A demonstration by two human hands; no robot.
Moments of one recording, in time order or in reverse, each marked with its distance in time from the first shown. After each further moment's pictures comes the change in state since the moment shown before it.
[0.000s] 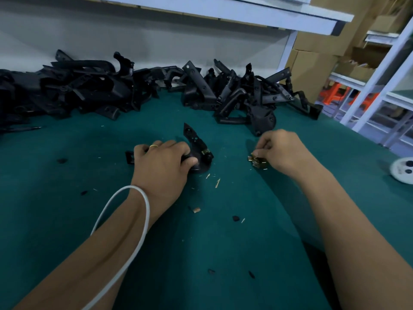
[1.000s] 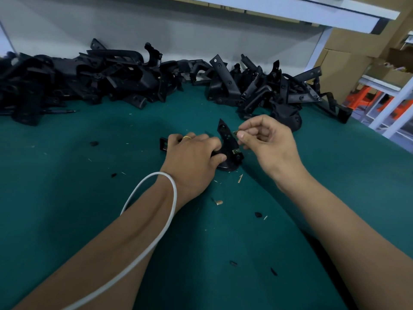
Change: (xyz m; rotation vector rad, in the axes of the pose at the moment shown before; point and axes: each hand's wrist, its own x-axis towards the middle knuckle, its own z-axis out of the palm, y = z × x) left_hand 0.001 0.003 -0.004 -0.027 -0.103 0.062; right_hand -0.026 -0.069 0.046 0.791 0.107 -0.256
